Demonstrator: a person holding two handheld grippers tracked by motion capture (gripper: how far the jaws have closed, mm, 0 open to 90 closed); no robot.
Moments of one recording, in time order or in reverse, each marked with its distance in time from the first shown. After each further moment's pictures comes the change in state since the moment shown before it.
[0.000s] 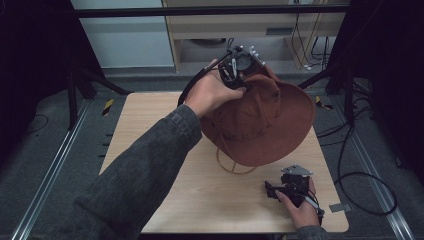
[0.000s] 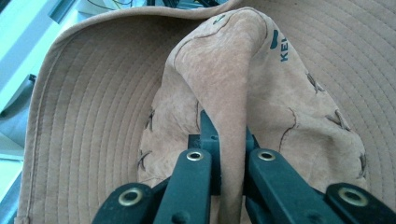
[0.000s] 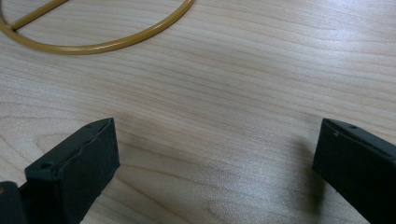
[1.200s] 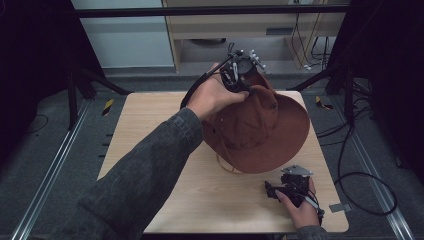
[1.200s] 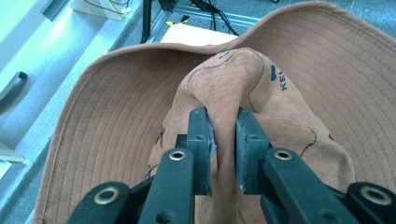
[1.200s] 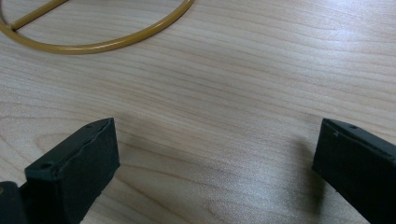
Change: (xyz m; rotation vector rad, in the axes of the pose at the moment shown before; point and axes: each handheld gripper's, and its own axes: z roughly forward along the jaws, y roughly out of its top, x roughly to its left) left arm -0.004 -0.003 0.007 -0.024 -0.013 -0.029; right arm 0.000 0.000 0.000 -0.002 -0.002 -0.001
